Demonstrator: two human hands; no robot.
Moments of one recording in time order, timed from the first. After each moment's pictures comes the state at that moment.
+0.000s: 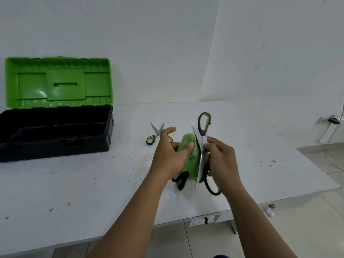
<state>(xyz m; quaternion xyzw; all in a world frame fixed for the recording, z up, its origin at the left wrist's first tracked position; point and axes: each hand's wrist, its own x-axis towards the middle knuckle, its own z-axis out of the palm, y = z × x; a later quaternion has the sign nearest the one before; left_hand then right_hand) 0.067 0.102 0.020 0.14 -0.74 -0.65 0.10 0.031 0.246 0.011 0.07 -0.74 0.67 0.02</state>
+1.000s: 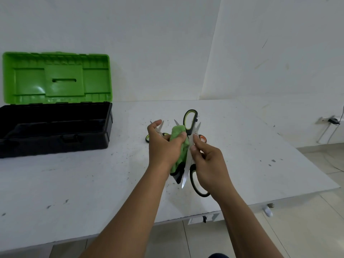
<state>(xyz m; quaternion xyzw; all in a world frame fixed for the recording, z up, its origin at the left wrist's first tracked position) 0.056 0.102 0.030 0.22 -0.64 -0.71 0.18 0.047 0.230 0.005 0.13 -0.78 0.61 0.00</state>
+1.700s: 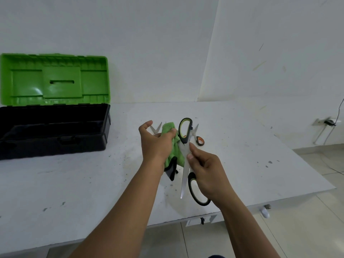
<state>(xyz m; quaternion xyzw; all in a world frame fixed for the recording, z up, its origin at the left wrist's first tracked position) 0.047 0.093 0.035 0.27 -0.59 -0.74 0.20 0.052 0.242 0.000 0.15 -0.79 0.59 -0.05</state>
